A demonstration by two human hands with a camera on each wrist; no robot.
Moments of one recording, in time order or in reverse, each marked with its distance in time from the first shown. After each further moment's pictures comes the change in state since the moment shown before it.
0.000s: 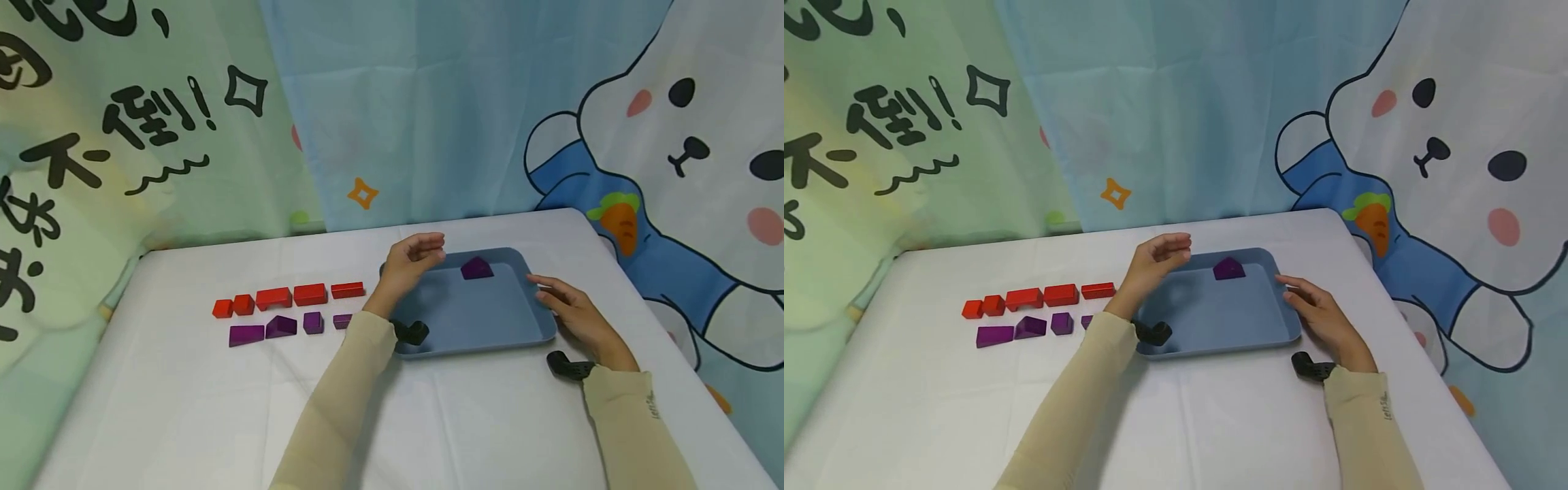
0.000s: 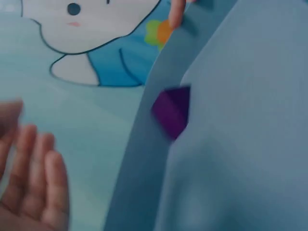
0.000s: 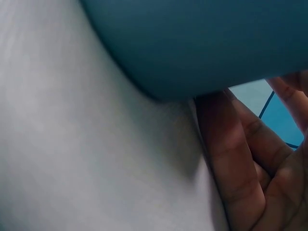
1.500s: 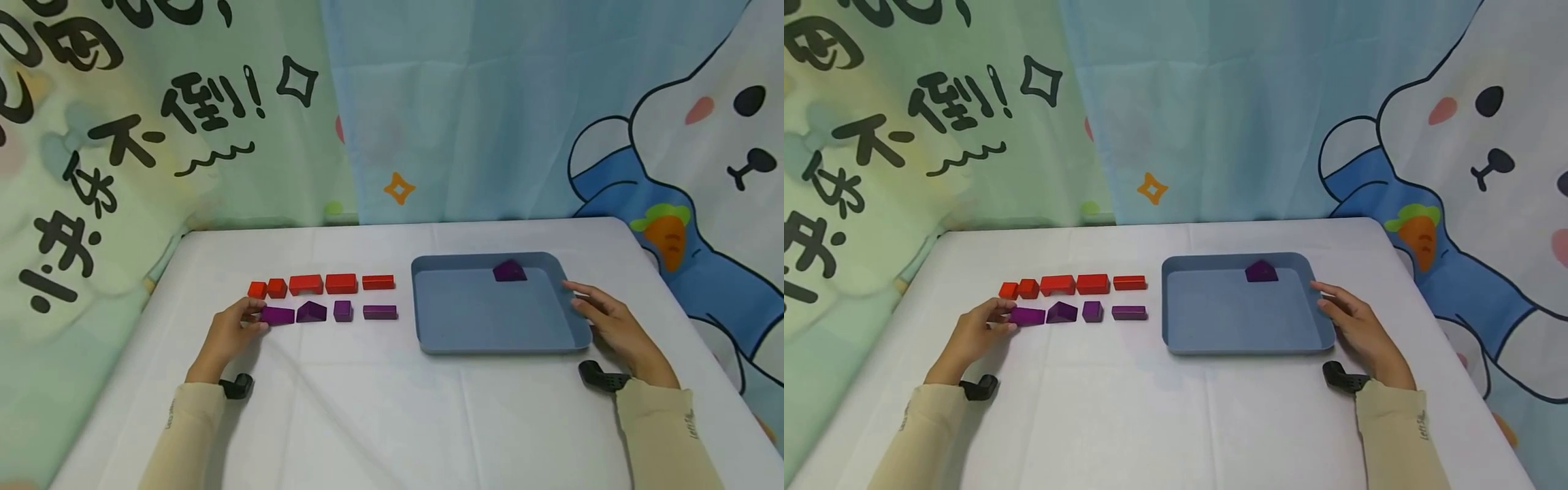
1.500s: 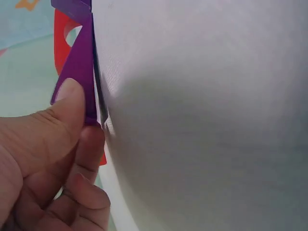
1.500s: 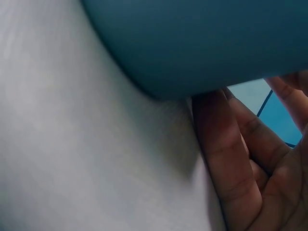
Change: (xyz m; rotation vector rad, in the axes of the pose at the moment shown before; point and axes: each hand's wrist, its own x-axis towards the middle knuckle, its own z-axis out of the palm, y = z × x) left_hand -0.198 -0.010 -0.270 0.816 0.253 -0.296; right_hand 0.005 0.002 0.002 -0.098 -0.003 0.007
